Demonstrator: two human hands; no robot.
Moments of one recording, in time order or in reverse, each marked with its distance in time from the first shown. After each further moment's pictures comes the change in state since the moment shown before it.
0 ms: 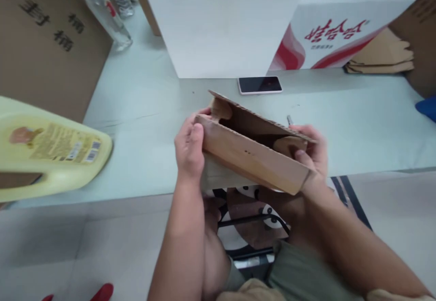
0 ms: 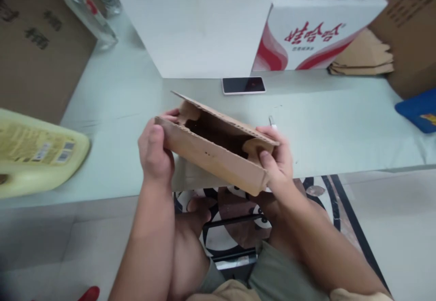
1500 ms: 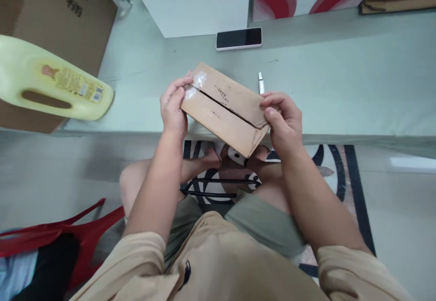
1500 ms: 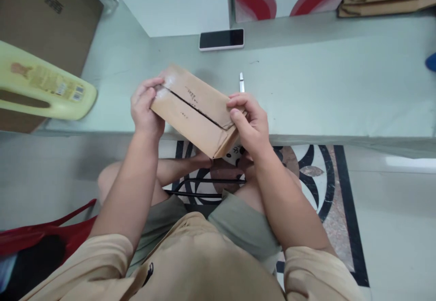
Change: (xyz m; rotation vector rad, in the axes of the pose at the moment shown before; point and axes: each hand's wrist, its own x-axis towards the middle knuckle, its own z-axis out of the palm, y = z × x) left_hand -0.061 -0.012 0.071 0.189 0.013 -0.046; right_hand -0.006 0.030 -0.095 0.463 -0.122 -0.023
